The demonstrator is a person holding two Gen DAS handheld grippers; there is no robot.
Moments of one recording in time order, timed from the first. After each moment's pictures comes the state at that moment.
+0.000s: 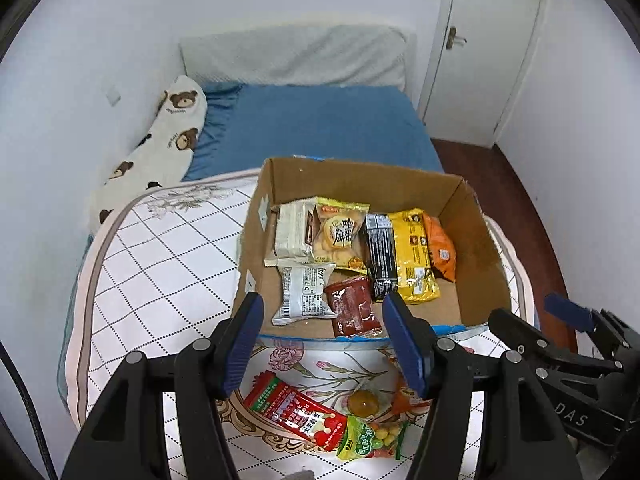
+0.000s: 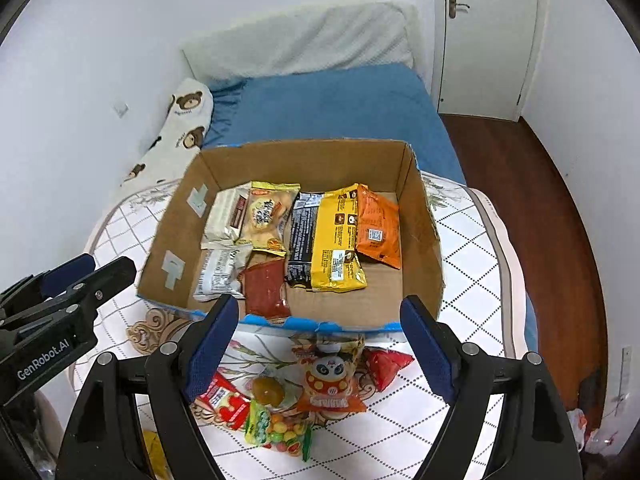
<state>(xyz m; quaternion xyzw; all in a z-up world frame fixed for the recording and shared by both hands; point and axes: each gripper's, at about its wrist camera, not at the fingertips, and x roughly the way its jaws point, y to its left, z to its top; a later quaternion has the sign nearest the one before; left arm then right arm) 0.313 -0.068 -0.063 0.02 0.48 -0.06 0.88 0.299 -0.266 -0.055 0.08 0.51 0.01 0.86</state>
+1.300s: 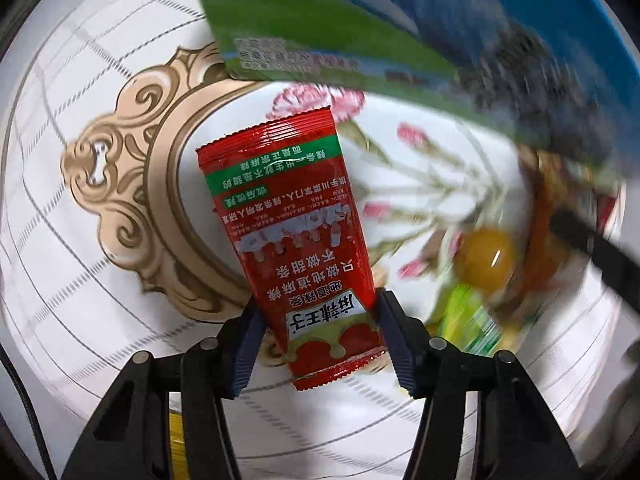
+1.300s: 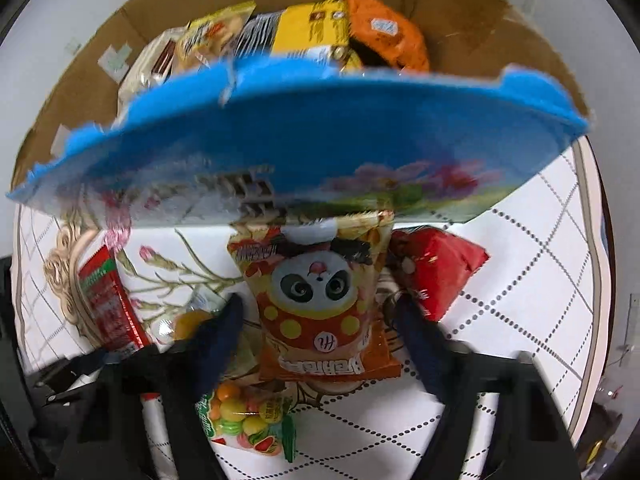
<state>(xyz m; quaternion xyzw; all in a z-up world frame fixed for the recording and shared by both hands) 0.264 -0.057 -0.301 0.03 0.71 -0.02 0.71 0.296 -0.250 -0.257 0.08 0.66 -0.01 0.75</state>
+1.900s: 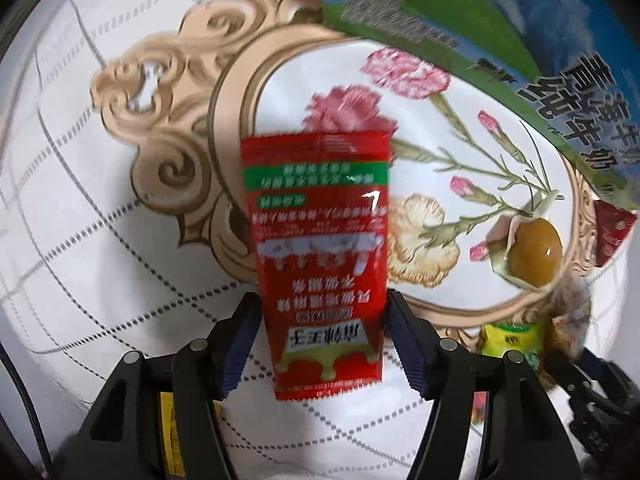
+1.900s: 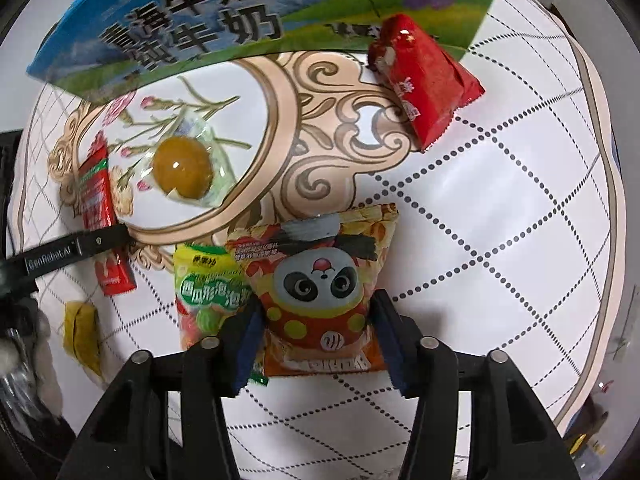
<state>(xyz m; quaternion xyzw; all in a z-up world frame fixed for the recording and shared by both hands) 0.241 -0.045 -0.314 -0.03 0.71 0.03 0.70 0.229 -0.263 -0.274 0.09 0.72 0.02 0.69</state>
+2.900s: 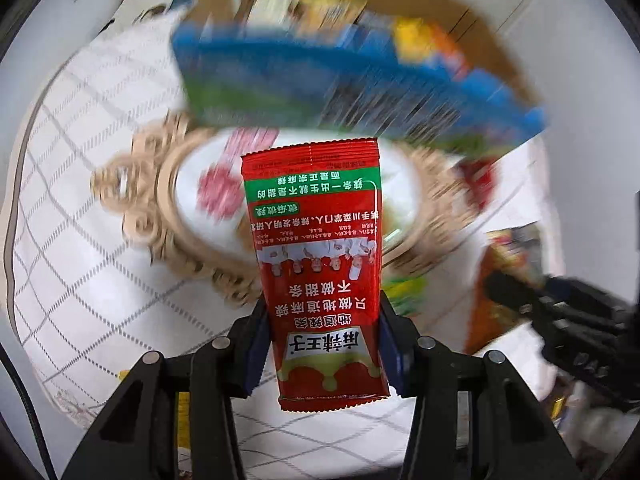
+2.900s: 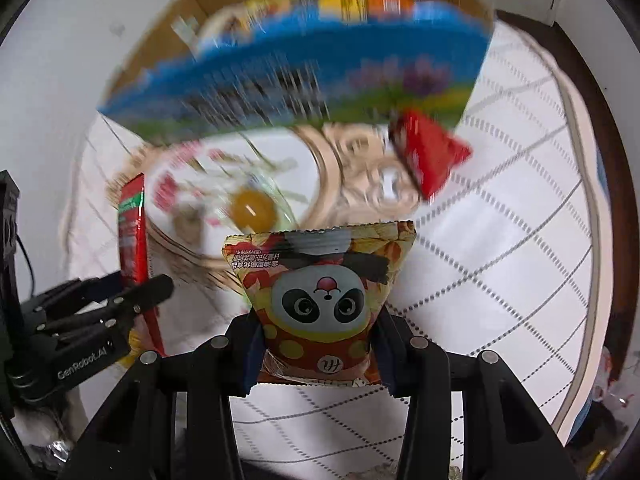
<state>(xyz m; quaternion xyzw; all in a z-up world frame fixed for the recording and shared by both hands) 0.225 -0.118 -0.187 -0.02 0.65 -0.11 0.75 0.205 -0.268 -0.182 0.13 0.64 0.07 0.75</state>
